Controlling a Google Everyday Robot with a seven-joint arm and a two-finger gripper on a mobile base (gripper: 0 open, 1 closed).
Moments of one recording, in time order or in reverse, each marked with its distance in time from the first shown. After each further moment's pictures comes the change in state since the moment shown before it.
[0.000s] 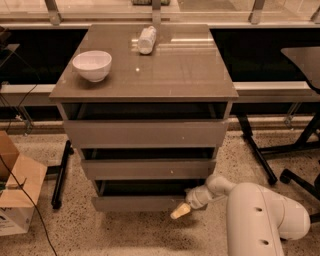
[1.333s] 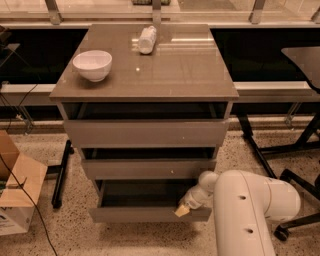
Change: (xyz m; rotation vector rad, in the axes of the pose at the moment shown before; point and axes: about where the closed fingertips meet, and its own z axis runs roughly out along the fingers) arm 0.007 -0.003 -0.002 0.060 0.187 -0.066
